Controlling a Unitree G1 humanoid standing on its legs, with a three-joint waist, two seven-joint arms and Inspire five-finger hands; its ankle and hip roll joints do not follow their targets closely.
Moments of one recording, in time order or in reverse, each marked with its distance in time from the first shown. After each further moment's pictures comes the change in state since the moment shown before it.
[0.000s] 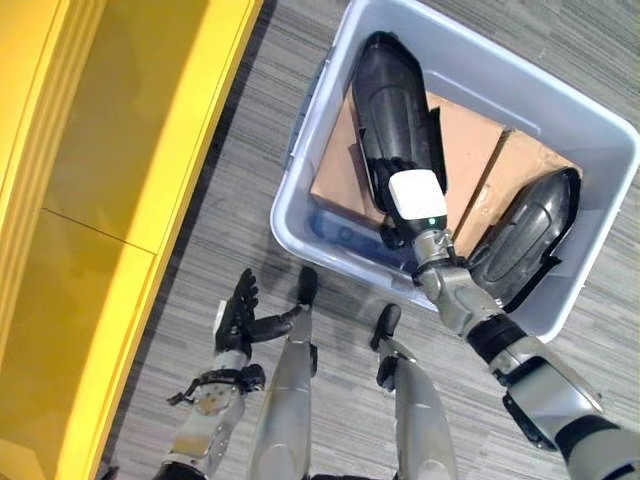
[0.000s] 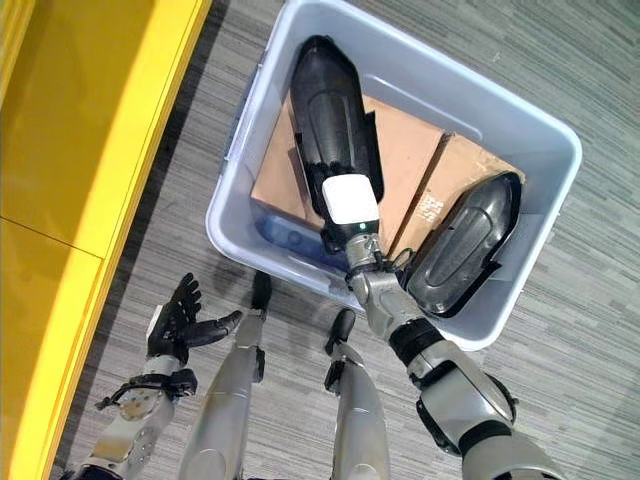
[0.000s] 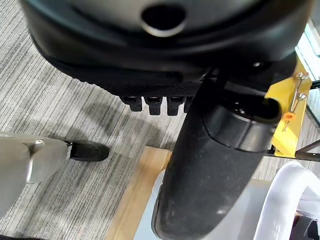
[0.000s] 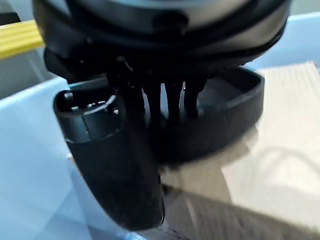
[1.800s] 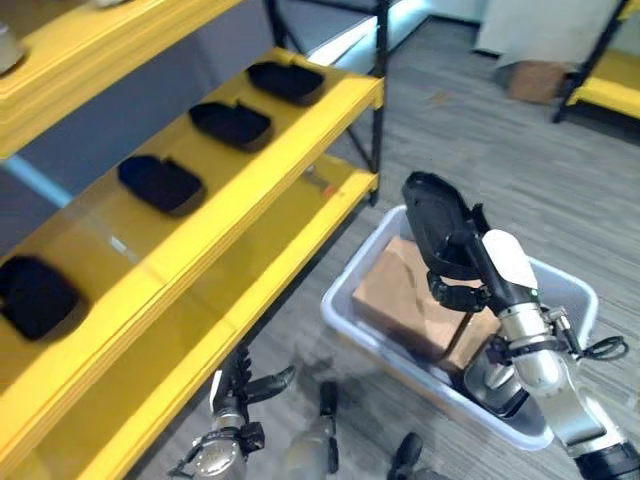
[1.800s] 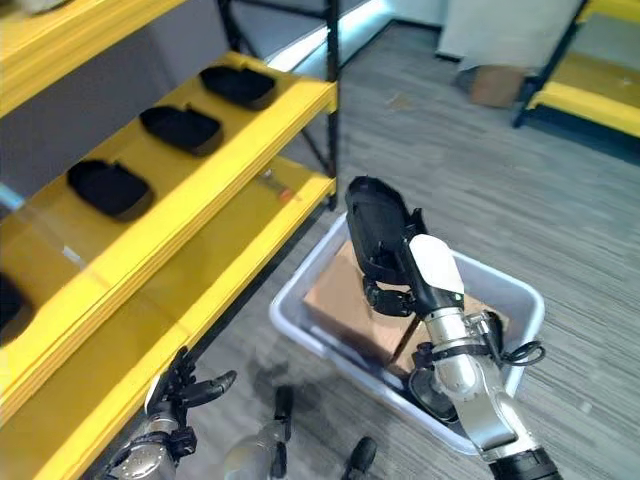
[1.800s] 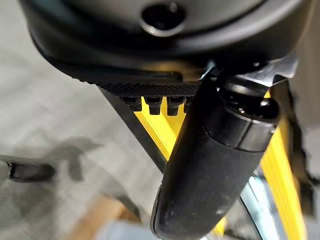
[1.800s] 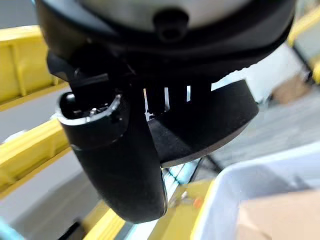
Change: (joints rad) left arm 0.239 -0.181 0.155 0.063 0.080 0.099 -0.043; right arm 0.775 -0.254 -0.448 -0.816 0.358 -0.167 0.220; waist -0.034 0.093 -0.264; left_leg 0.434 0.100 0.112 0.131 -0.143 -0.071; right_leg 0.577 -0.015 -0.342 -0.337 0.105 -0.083
